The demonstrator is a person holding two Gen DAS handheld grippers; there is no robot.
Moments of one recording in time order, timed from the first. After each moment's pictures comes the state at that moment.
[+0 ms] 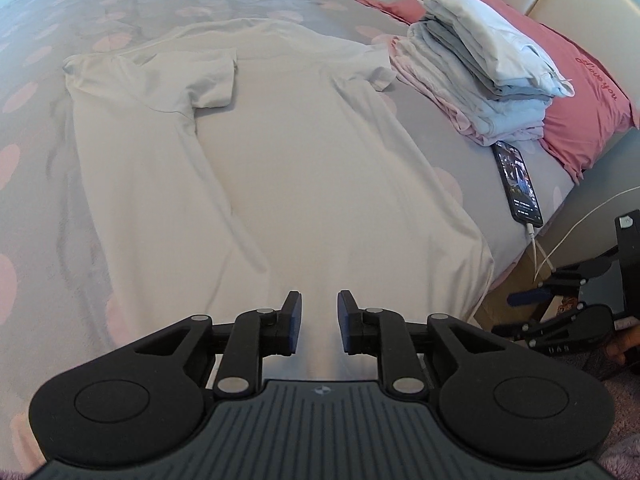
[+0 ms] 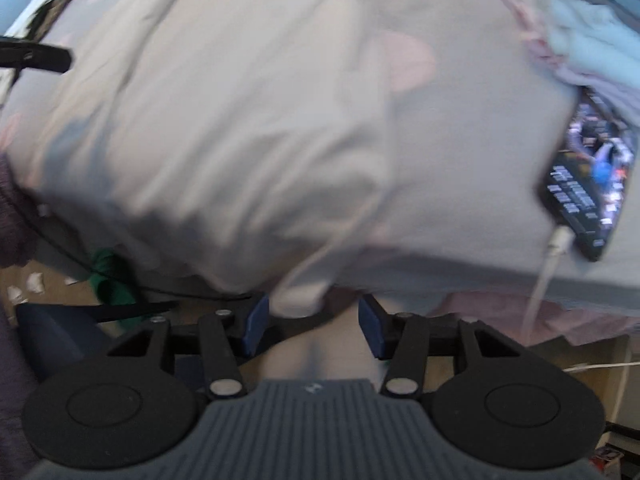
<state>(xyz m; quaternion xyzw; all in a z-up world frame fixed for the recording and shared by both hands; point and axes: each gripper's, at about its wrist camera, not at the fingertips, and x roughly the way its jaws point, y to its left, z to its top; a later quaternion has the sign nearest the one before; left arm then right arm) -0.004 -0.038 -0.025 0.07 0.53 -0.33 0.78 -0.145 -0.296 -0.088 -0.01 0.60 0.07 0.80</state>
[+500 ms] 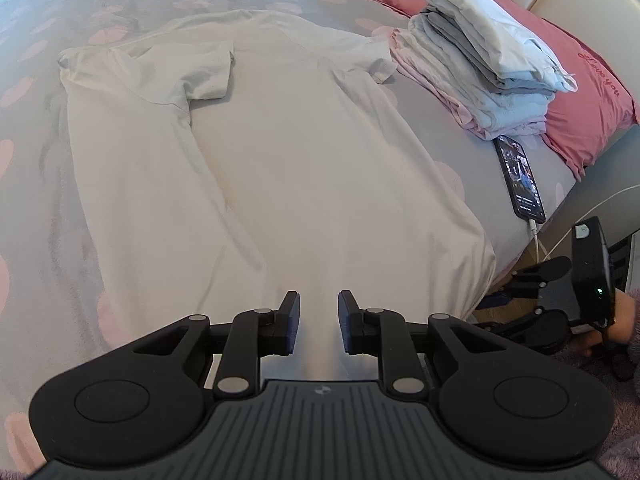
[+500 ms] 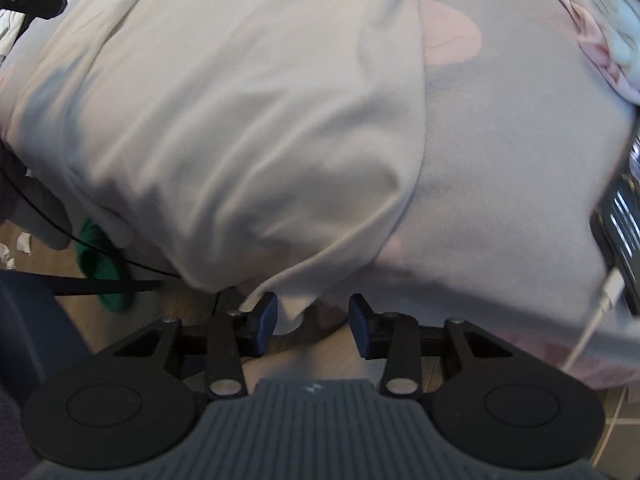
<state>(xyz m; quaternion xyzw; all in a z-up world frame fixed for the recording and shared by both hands) -0.004 -0.043 -0.031 0.07 0.53 -0.33 0.77 -0.130 -0.280 -0.140 -0.04 0.60 0.13 0.79</state>
